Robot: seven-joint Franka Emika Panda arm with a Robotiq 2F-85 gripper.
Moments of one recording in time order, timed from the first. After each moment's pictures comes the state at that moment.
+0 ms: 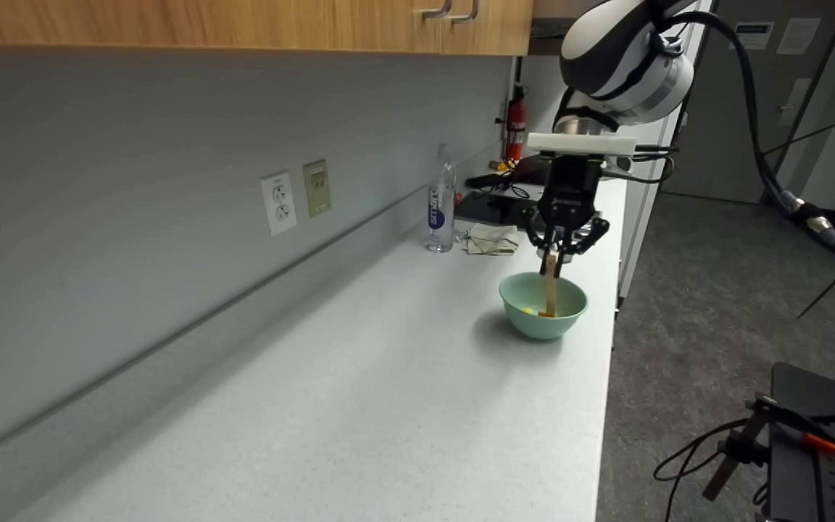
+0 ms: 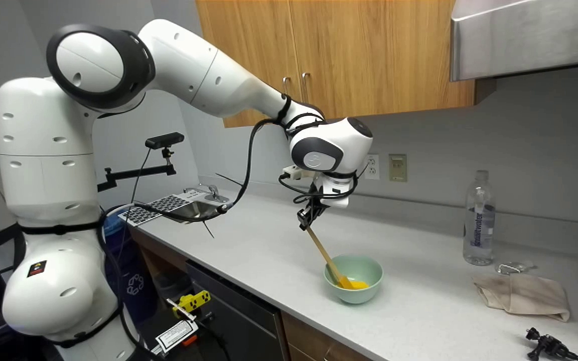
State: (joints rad) arm -0.07 0.24 -0.11 -2.04 0.61 1.92 0.87
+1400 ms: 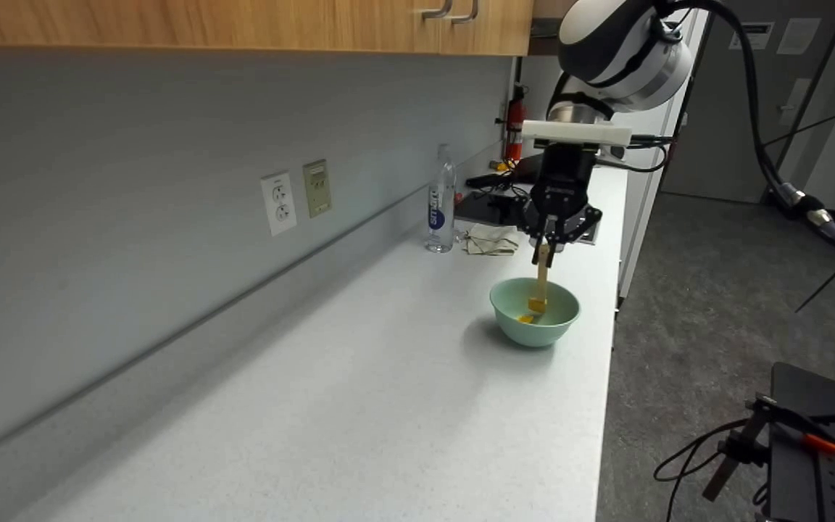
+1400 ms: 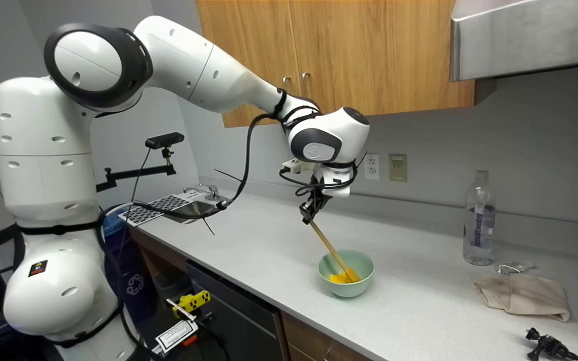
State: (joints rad) arm -0.06 0.22 -0.10 -2.01 0.57 1.94 0.88
